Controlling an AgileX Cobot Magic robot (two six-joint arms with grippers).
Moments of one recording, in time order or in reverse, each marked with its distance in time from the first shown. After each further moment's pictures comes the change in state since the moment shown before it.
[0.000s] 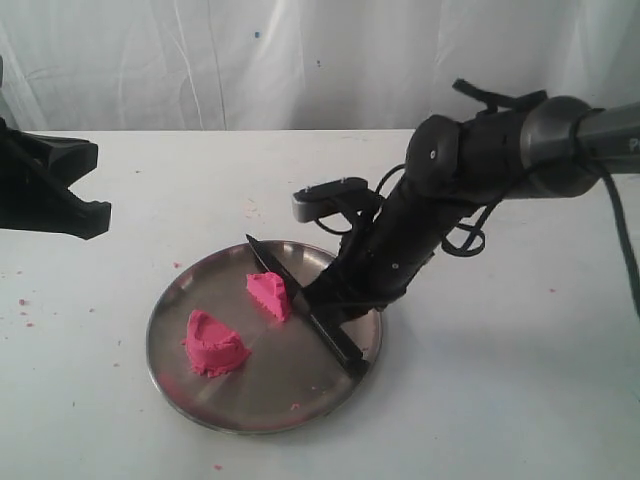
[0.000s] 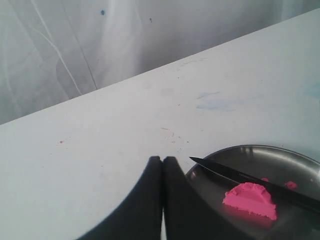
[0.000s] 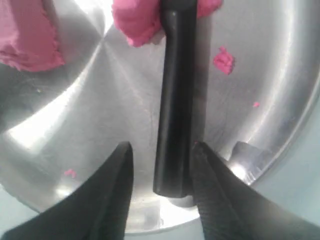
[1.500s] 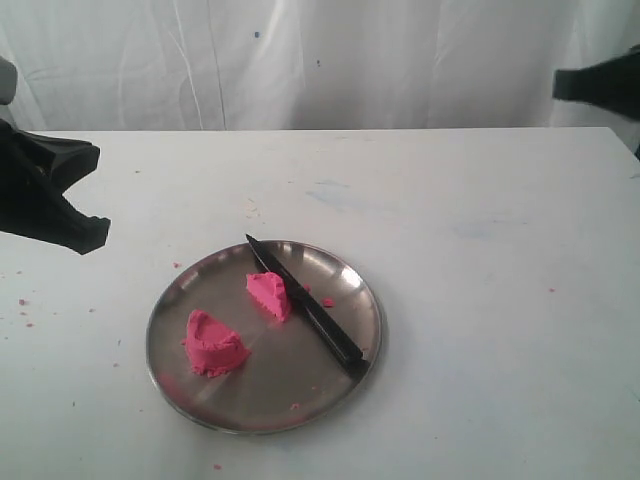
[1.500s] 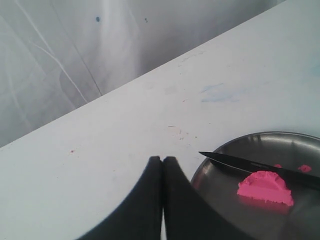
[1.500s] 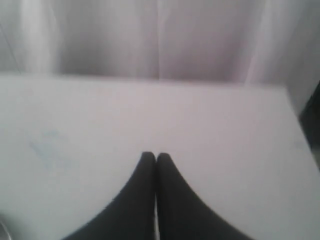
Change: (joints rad) left arm 0.000 0.000 0.000 0.013 0.007 0.114; right arm -0.432 -0.747 0.365 -0.440 -0.559 0.467
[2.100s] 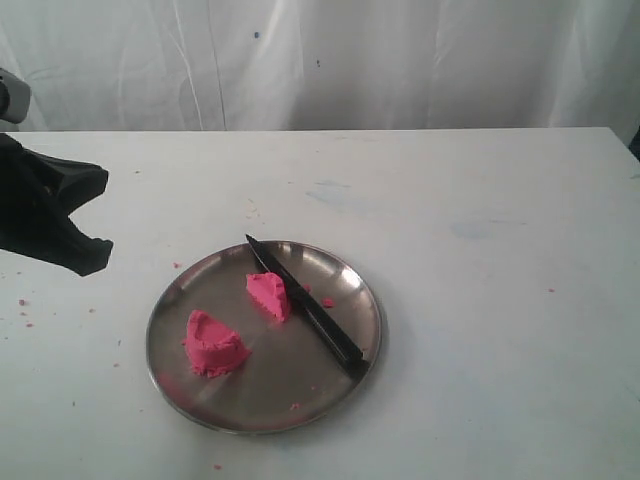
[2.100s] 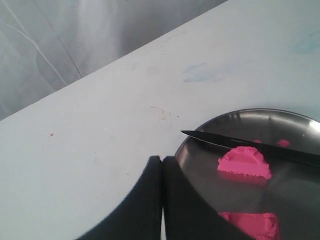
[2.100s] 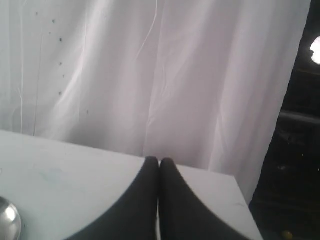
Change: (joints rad) left arm 0.000 0.000 0.000 0.000 0.090 0.002; right arm 0.000 -1.141 0.497 0.000 0.216 -0.171
